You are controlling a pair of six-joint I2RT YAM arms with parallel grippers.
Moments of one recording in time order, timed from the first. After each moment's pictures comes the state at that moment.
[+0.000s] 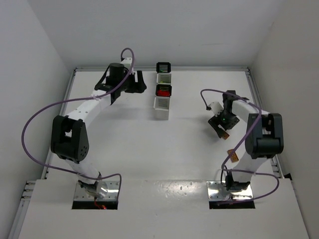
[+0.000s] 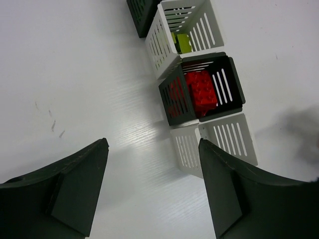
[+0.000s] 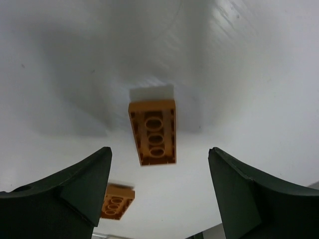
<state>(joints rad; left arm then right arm) -0.27 1.69 1.35 -0.16 0.21 -0.22 -0.04 1.71 1.01 -0.74 -0.03 -0.70</state>
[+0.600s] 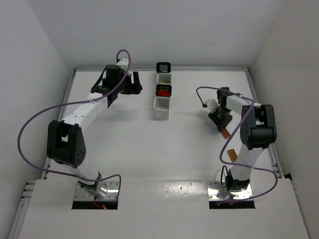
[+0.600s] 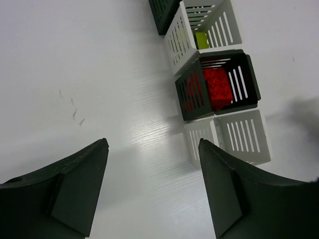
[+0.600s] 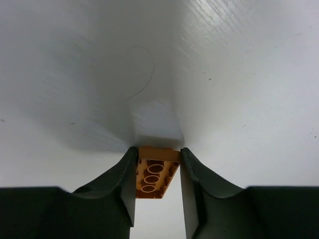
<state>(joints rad) -0.25 1.62 1.30 -0.17 0.14 -0.21 0.01 1.89 1.13 -0.70 0.02 -0.68</state>
